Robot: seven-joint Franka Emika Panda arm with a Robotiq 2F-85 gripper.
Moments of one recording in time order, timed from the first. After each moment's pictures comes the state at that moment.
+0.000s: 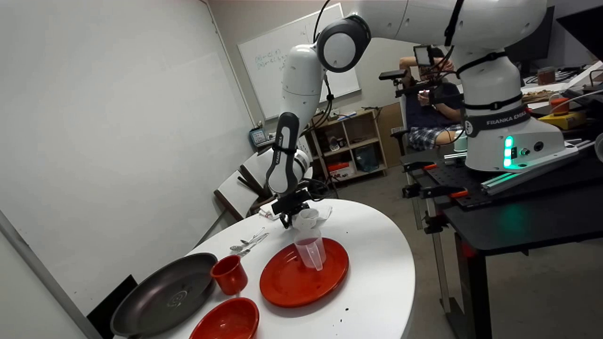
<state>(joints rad) 0.02 1.10 -0.27 -1.57 0.23 2.62 0.97</state>
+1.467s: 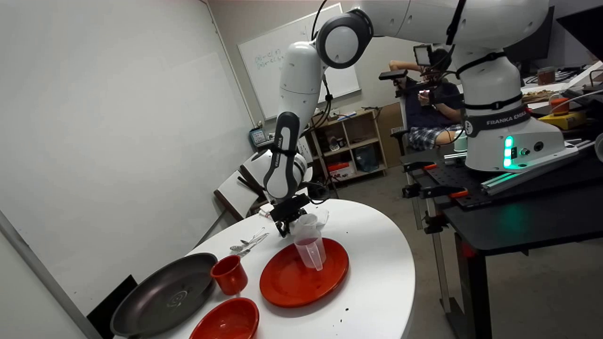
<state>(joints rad) 0.07 1.09 -0.24 -1.59 0.19 2.62 0.92</state>
